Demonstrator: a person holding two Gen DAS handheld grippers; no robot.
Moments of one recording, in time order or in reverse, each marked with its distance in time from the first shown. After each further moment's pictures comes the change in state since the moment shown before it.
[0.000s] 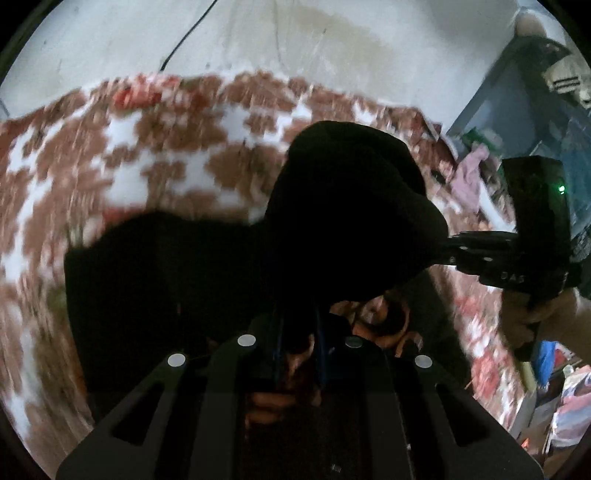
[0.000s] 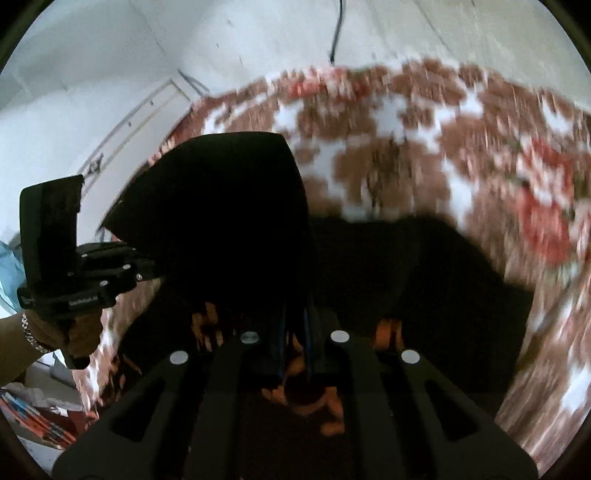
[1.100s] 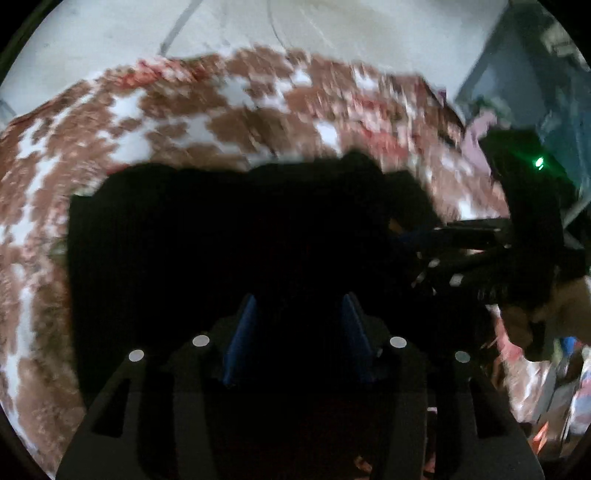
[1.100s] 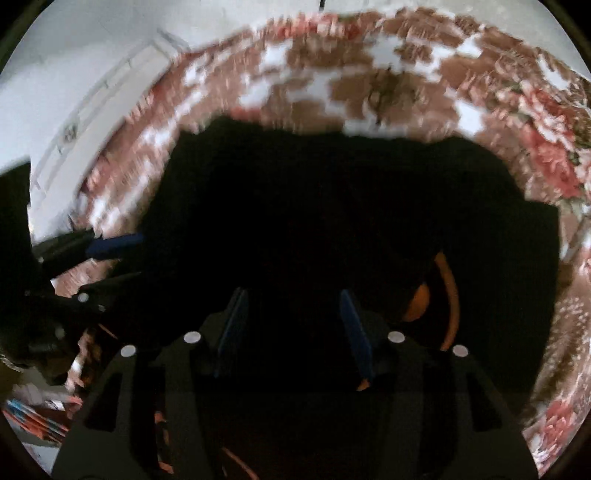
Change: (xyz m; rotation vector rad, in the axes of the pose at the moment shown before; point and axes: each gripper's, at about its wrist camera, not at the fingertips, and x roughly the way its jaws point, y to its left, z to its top) left arm 0.025 -0.023 -0.065 0.069 0.076 0.076; right arm 0.061 0.016 -0.060 0.014 0.159 -0.094
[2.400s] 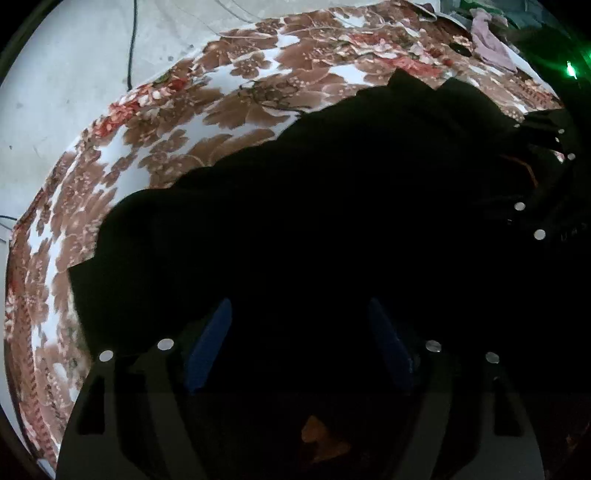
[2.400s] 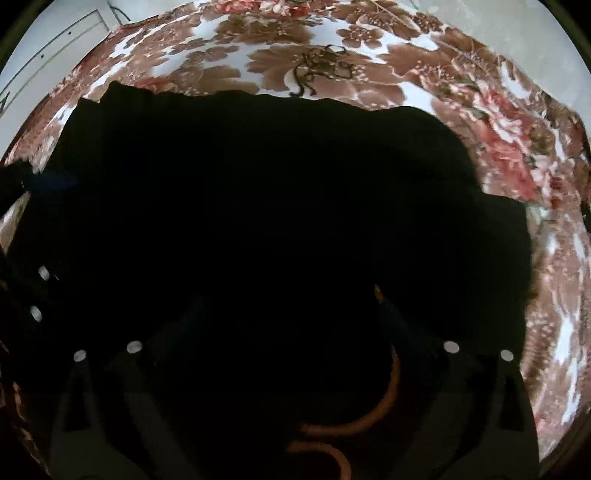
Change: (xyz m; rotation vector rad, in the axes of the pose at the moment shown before) left arm 0.066 0.036 0.013 0.339 0.043 0.268; right arm 0.043 -0.041 0.005 -0.001 -0.030 -0.337
